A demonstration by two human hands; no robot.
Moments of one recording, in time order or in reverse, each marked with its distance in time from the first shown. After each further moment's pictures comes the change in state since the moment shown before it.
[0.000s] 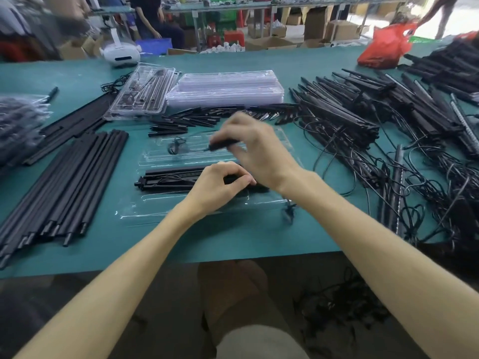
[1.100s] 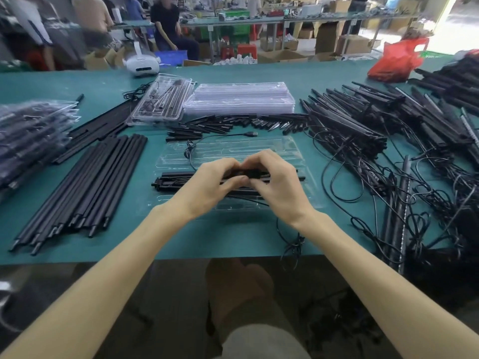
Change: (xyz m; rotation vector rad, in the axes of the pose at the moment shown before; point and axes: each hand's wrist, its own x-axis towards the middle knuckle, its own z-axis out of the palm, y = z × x) left_hand -0.026 0.023 -0.039 0.188 -0.013 0.061; right_hand -0.055 0.001 0.020 0.126 0.137 0.144
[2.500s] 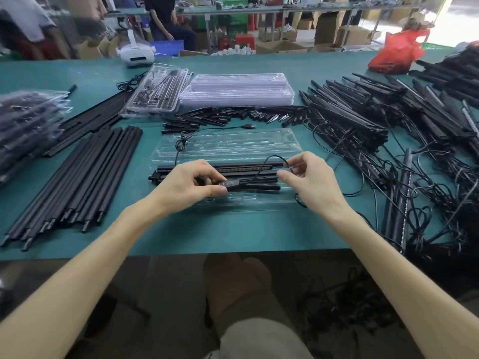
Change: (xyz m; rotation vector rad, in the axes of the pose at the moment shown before) left_hand -0.018 -0.044 -0.011 -0.177 -0.038 -0.095; right_hand -0.016 0.017 -0.041 -0.075 0.020 0.574
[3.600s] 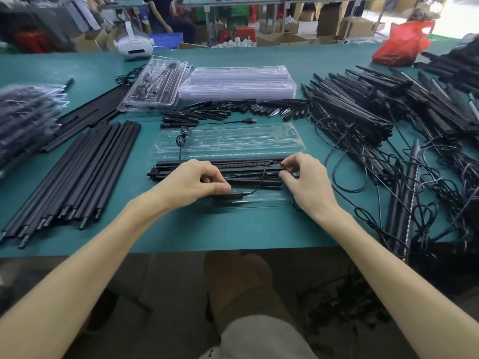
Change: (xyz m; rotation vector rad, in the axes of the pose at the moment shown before) left_hand 0.005 0.014 0.001 0.102 -0.122 -0.100; right_hand 0.014 0.027 0.022 -0.198 0.067 -0.151
